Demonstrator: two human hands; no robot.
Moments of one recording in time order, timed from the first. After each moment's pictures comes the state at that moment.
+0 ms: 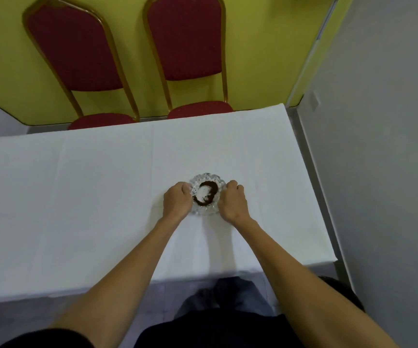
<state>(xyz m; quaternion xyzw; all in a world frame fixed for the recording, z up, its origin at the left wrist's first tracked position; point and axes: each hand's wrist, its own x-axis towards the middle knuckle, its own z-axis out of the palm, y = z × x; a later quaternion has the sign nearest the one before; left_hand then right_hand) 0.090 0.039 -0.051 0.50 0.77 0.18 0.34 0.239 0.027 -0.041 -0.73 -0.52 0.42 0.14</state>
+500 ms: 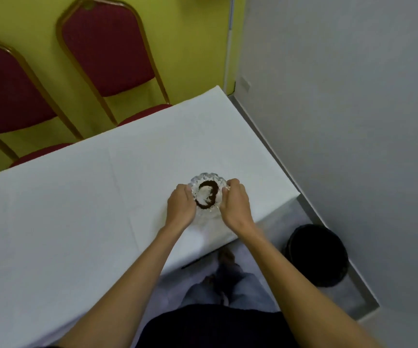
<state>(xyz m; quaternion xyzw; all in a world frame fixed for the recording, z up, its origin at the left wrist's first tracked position) 0.127 -0.026 -0.042 0.66 0.64 0.15 0.36 0.257 -0.092 -0.020 -0.79 -0.43 0.32 0.30</state>
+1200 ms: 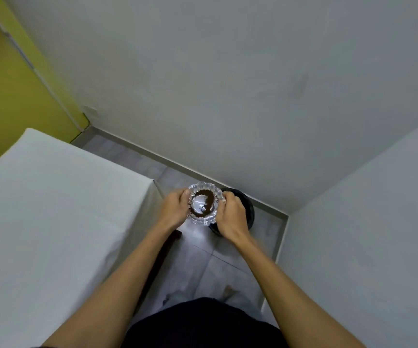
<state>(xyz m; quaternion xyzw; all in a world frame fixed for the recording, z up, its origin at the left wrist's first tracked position) 0.355 -0.203 -0.031 0.84 0.30 0.01 0.45 0.407 -0.354 -0.039 -0.90 -0.12 0.17 0.39</state>
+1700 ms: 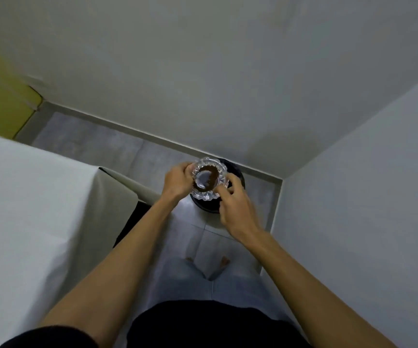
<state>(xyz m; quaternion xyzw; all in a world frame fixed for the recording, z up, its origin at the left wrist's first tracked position) 0.463 -0.246 -0.138 0.83 0.30 -0.07 0.46 0.450 -0.423 -0.138 -0.93 -0.26 0.08 0.24</state>
